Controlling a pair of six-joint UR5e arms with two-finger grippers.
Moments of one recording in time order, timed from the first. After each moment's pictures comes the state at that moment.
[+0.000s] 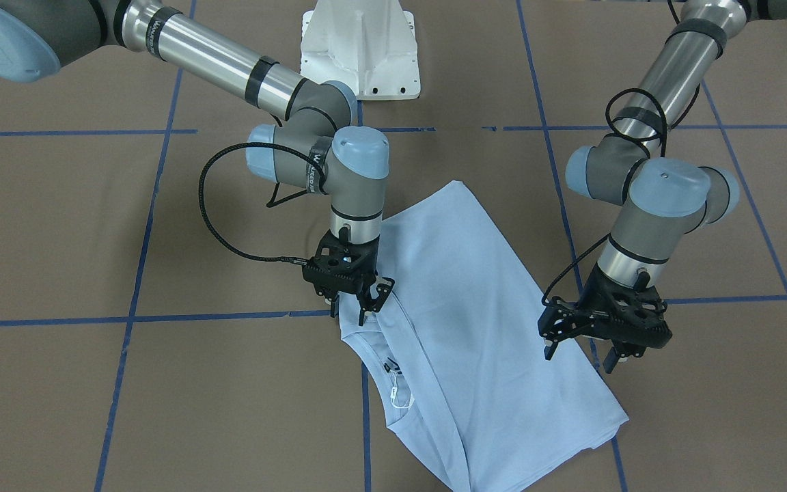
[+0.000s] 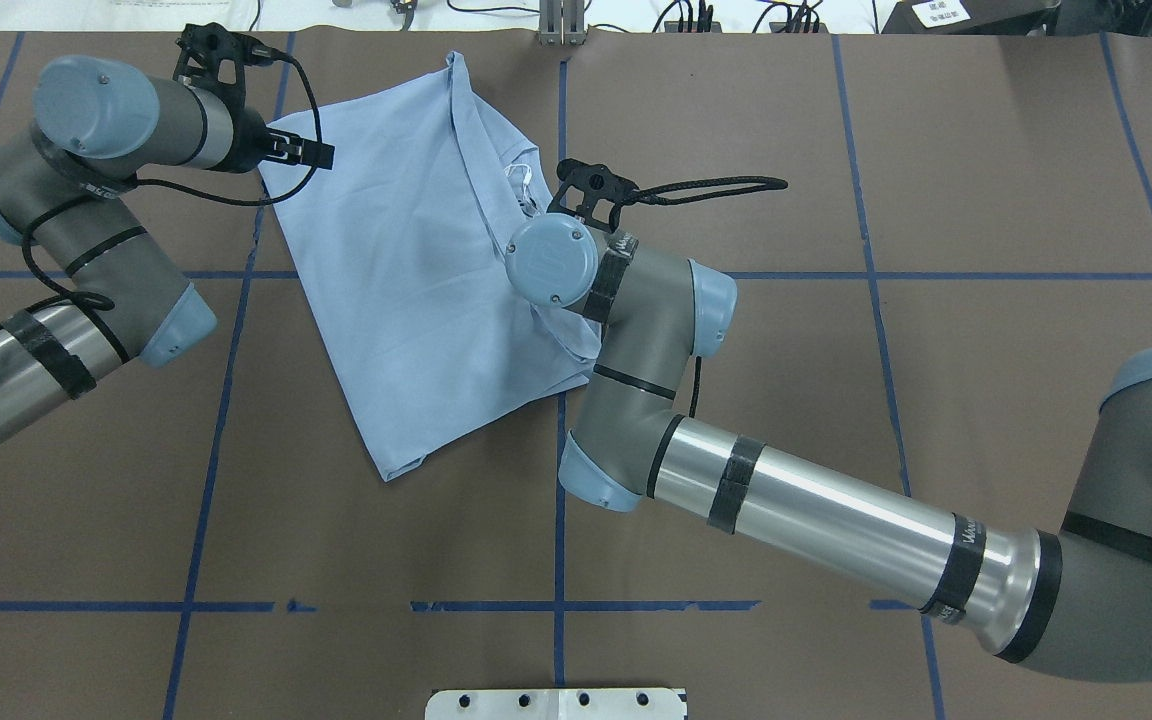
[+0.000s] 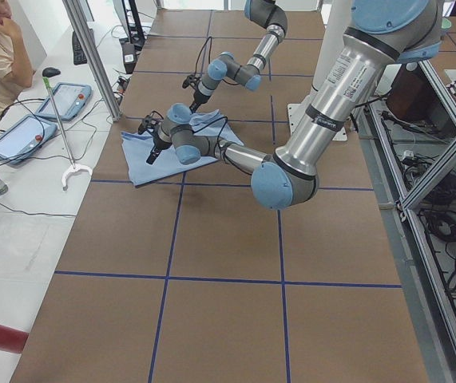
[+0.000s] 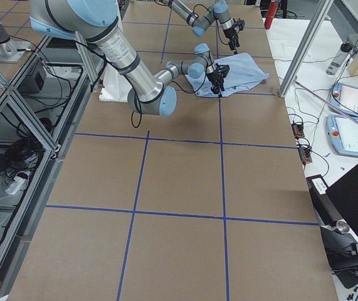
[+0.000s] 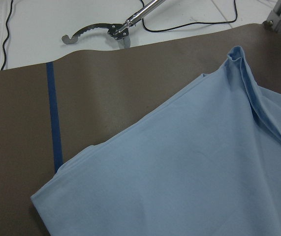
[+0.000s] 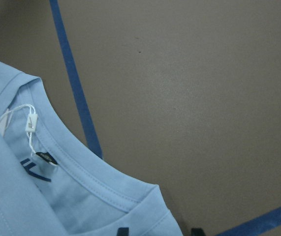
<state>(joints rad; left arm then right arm) -0.89 -2.14 -1.24 -2.39 -1.79 -0.79 0.51 -0.62 1.10 -1.27 1.41 1.58</state>
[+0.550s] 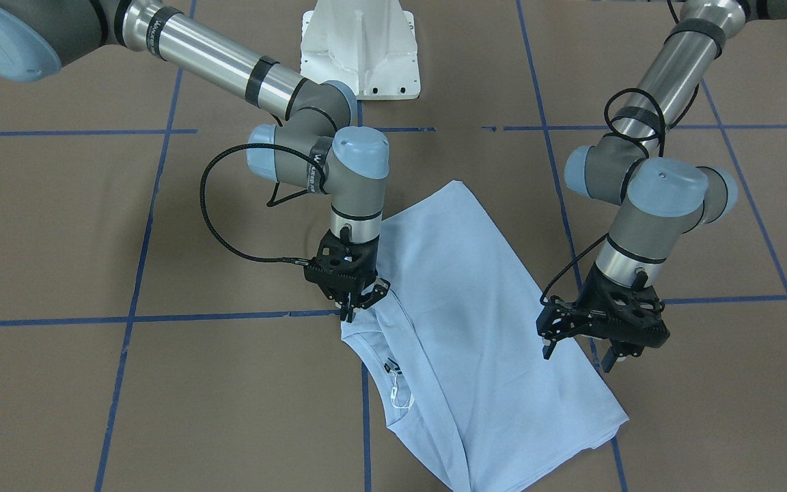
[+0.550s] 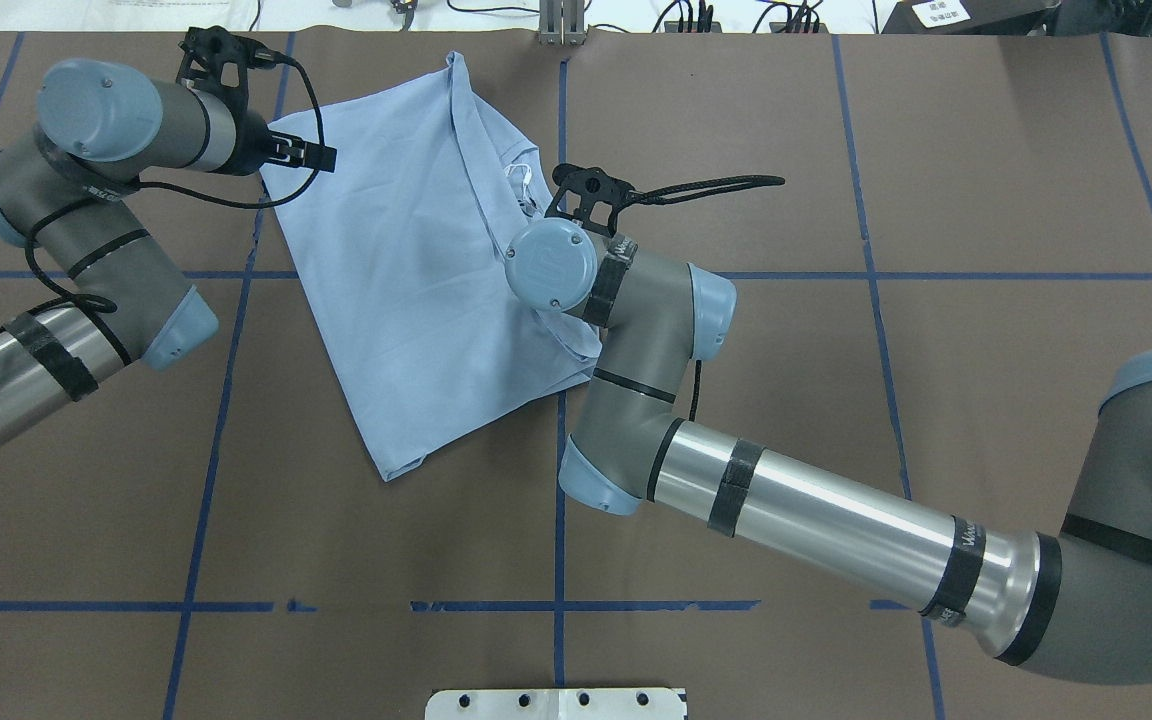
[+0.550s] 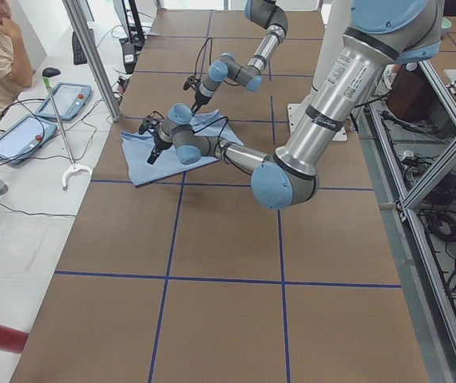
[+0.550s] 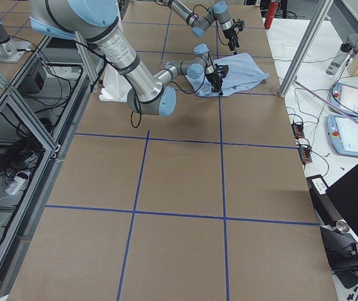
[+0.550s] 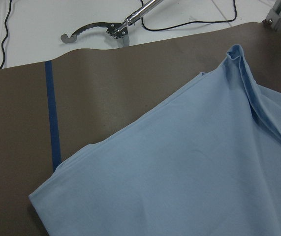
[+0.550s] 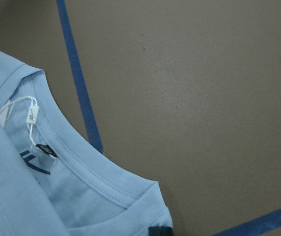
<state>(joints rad) -0.89 -2.13 -1.24 -2.39 -1.79 -0.79 0.51 -0.62 1.10 -1.28 1.41 1.54</state>
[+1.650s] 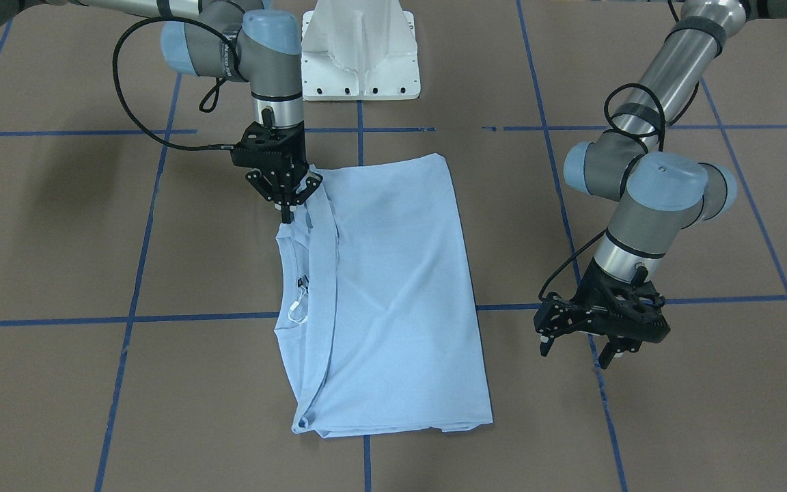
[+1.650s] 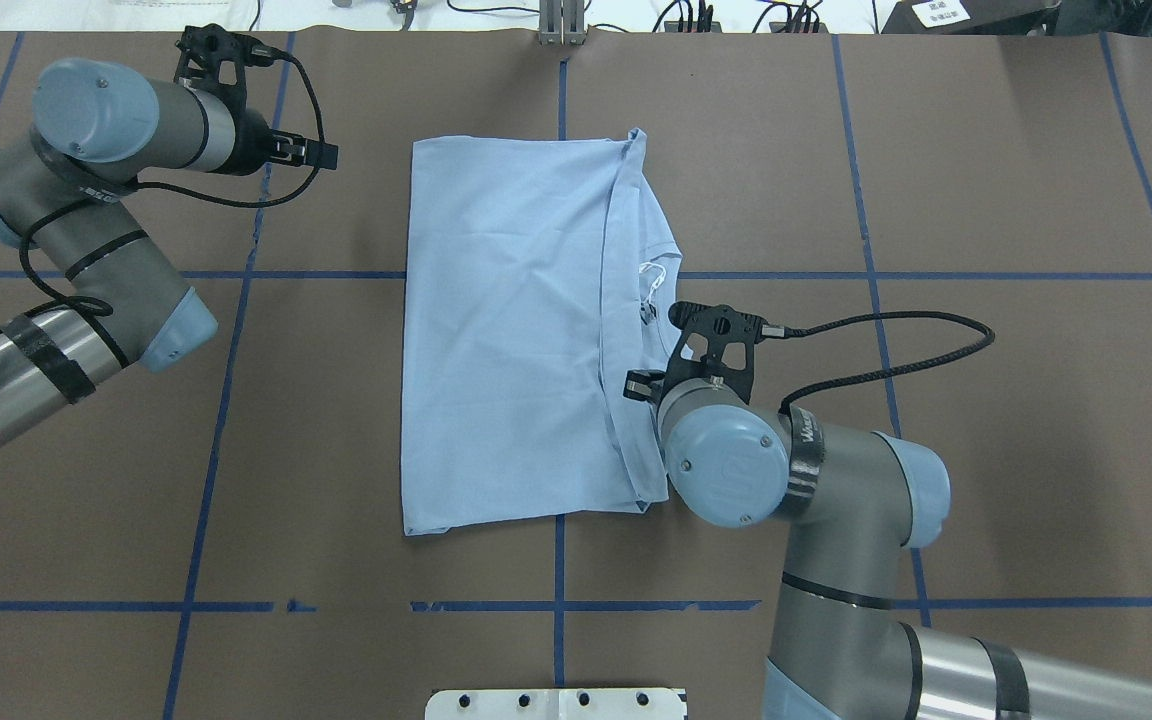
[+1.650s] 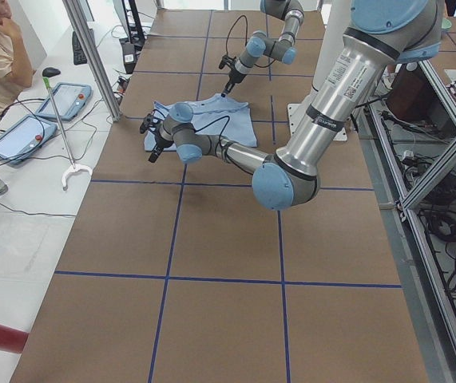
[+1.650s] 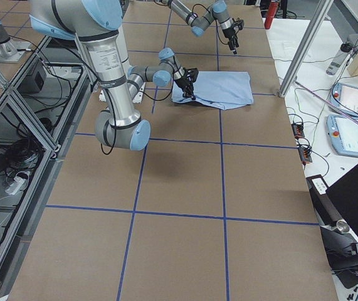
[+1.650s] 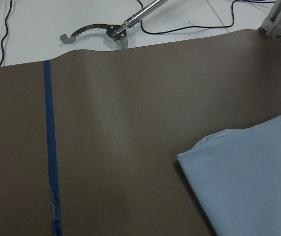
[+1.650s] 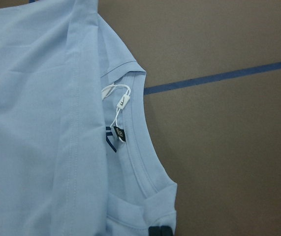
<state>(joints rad) -0.88 -2.13 -1.26 -2.39 -1.79 -0.83 0.32 -1.11 1.82 -1.47 1.27 1.55</state>
